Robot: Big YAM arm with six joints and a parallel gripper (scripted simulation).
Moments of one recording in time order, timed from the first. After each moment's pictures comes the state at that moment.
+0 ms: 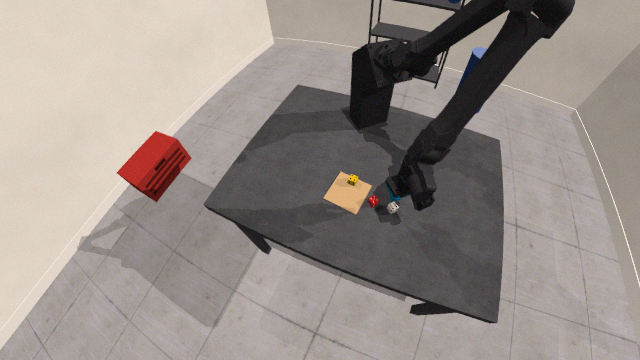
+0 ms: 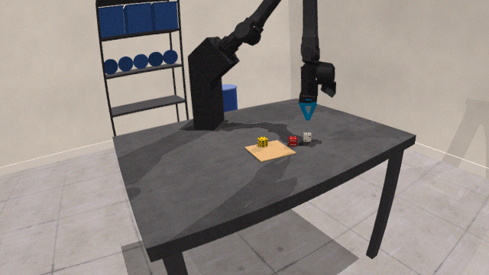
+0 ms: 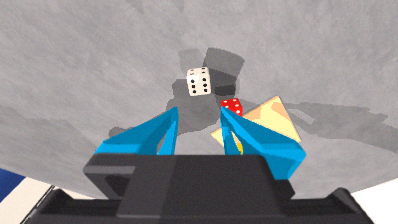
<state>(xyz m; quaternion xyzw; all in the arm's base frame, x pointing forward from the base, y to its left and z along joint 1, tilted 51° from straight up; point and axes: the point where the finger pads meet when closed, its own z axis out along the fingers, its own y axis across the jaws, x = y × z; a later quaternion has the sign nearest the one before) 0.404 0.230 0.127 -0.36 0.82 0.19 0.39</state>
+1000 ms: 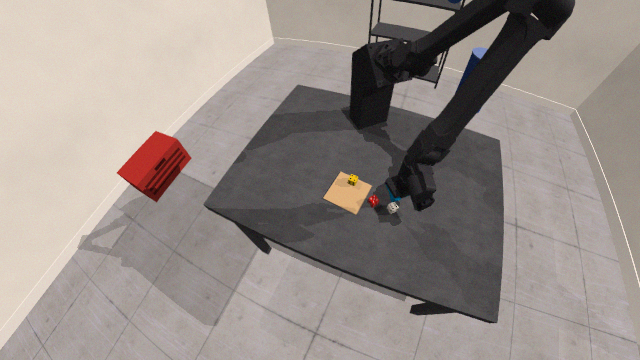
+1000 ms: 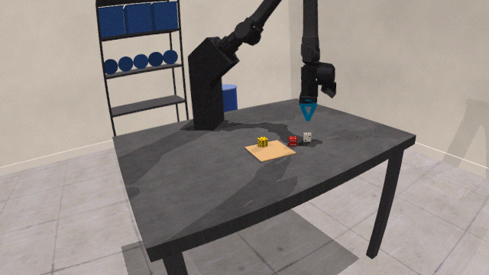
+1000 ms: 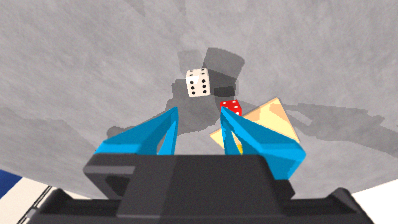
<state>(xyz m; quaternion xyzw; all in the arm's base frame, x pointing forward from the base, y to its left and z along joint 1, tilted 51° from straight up) 0.406 0.231 0.126 -0.37 0.82 0.19 0.39</state>
